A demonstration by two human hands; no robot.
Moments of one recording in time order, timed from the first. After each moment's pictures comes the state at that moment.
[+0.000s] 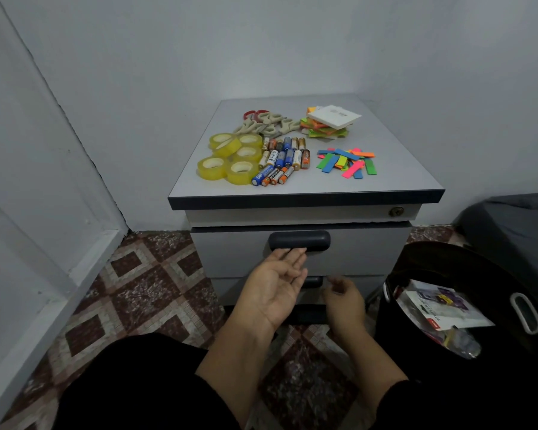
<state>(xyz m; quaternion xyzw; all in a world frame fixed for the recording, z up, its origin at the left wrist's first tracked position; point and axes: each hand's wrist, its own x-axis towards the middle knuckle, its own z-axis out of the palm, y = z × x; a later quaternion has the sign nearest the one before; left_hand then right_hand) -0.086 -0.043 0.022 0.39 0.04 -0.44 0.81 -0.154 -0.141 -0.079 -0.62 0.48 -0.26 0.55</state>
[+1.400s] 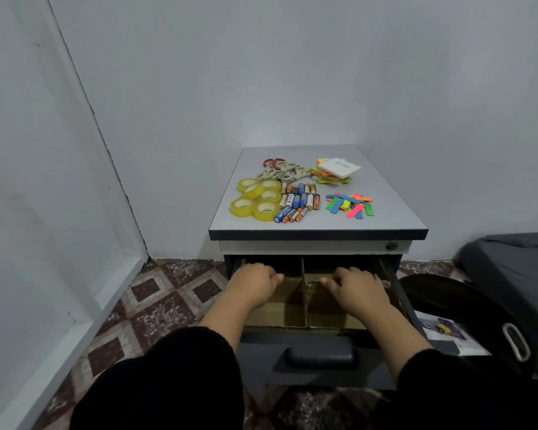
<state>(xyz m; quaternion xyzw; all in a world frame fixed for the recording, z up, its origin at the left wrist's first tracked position) -0.027 0.001 0.061 0.91 -0.39 -0.12 0.10 -0.168 -0.148 0.044 -0.93 0.34 -0.04 0.15</state>
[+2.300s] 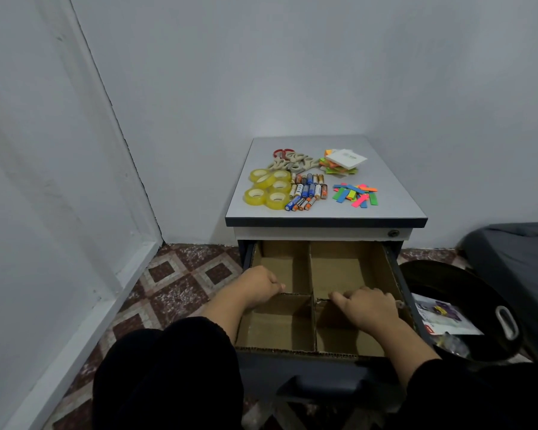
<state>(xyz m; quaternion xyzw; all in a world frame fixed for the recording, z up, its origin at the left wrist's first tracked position) -0.051 0.047 0.067 0.88 -0.34 -0.26 0.19 -0.211 -0.110 0.048 -0.93 0.33 0.14 0.10</state>
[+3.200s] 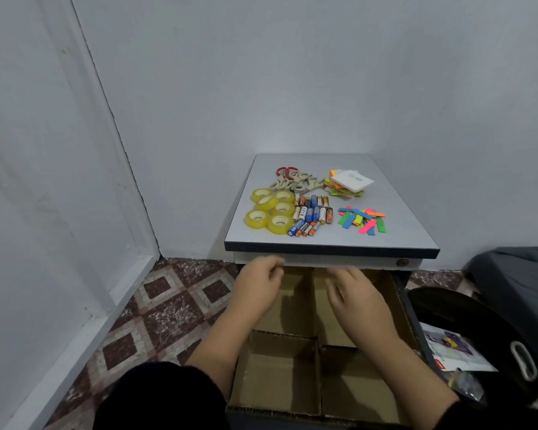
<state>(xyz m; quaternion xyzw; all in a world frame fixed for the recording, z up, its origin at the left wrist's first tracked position) -0.047 0.030 0.098 0.86 -0.33 -0.03 0.39 -0.178 -0.095 0.084 -0.91 0.27 -0.25 0.17</state>
